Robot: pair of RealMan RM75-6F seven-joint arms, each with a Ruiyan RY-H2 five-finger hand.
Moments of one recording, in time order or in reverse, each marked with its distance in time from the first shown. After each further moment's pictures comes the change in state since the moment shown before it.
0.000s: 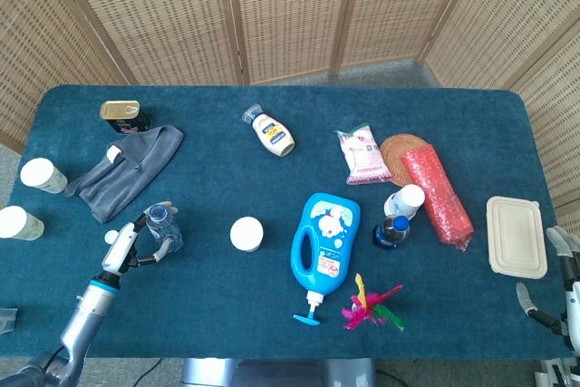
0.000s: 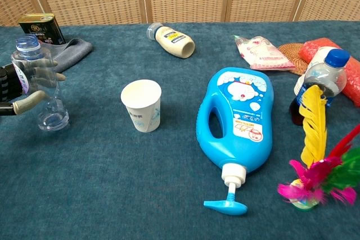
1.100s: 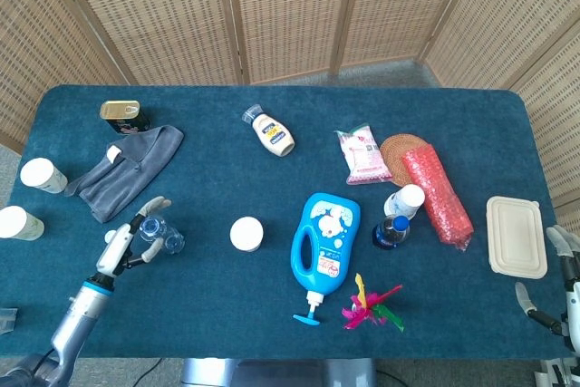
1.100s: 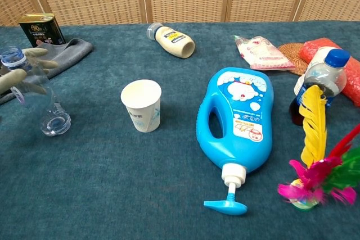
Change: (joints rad) left arm 0.000 0.075 0.021 -0.082 0.026 0.014 0.014; right arm -0.003 0.009 0.000 -0.013 -0.013 0.012 0.010
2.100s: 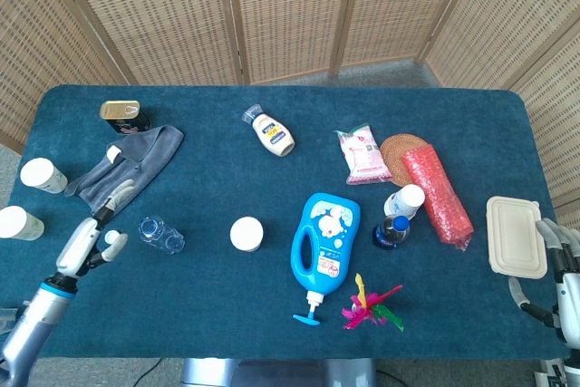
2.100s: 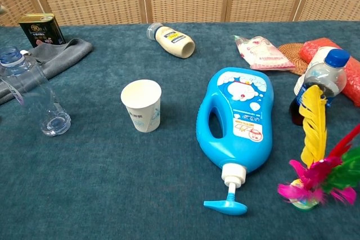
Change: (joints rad) left arm 0.014 0.320 0.004 -0.338 0.026 0.069 0.167; right arm 0.034 0.016 0.011 -0.036 0.013 -0.049 -0.054
